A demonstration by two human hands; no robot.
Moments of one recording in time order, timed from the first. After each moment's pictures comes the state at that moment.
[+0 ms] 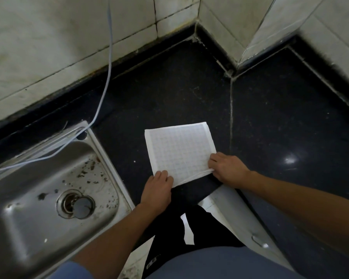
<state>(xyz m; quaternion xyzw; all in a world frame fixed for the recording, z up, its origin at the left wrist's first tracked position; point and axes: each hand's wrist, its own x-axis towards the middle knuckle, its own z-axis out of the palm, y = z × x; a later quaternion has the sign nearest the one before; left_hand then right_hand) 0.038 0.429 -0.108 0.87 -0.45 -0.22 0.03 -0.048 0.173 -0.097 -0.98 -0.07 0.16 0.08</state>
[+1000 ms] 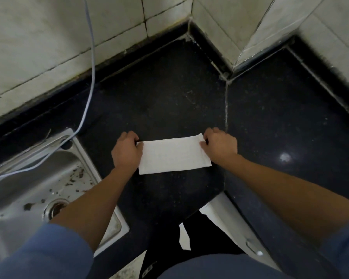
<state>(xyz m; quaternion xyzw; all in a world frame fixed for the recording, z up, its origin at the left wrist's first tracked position) 0.173 0.383 -0.109 0.96 -0.15 -0.14 0.19 0.036 0.148 -0.086 -0.95 0.26 0.14 0.12</state>
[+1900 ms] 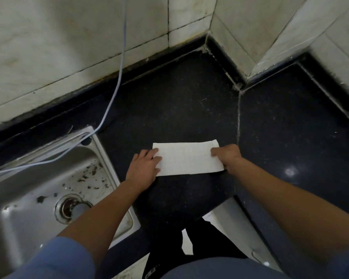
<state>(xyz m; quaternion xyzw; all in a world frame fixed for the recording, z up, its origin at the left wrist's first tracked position) 0.143 0.428 -0.108 0.89 -0.40 -0.20 0.02 0.043 0.172 -0.081 -0.62 0.58 0.13 0.51</state>
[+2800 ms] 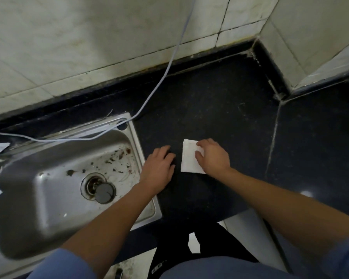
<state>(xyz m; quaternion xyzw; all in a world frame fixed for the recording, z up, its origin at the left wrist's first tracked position) 0.129 0.477 -0.084 0.93 -0.31 -0.15 0.14 0.096 0.280 -0.088 -0.94 0.18 0.15 0.24</state>
